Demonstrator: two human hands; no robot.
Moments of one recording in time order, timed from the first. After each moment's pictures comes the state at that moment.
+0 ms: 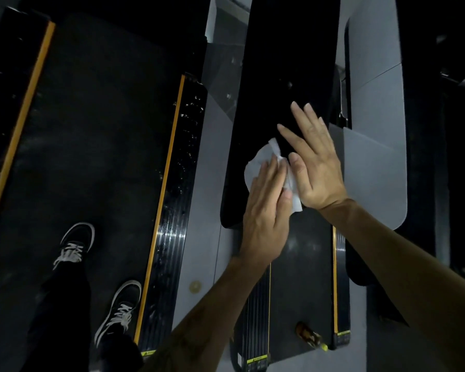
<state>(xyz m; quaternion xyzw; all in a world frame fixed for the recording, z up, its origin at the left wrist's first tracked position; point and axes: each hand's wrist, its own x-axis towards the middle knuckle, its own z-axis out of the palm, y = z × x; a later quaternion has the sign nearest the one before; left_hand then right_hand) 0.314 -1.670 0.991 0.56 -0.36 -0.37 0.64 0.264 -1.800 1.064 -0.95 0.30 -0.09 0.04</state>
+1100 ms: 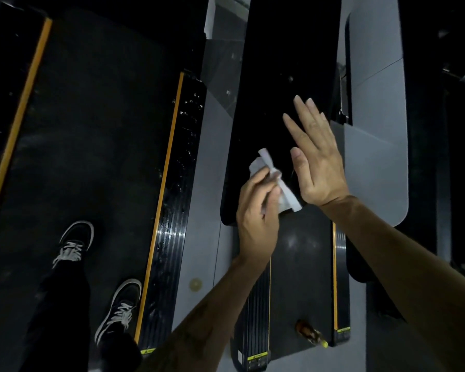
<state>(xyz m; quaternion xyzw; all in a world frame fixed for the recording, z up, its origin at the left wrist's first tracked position) 0.306 -1.666 0.972 0.57 -0.24 -0.30 0.73 0.264 -1.797 1.064 -0.95 0.31 -0.09 0.06</state>
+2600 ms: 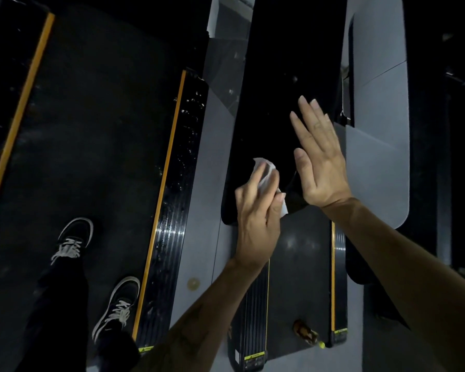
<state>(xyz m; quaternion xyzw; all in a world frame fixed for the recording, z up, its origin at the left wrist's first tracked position) 0.310 -1.659 0.970 0.61 -0.35 -0.27 0.65 0.261 -1.799 1.061 -0.95 0.30 -0.10 0.07</state>
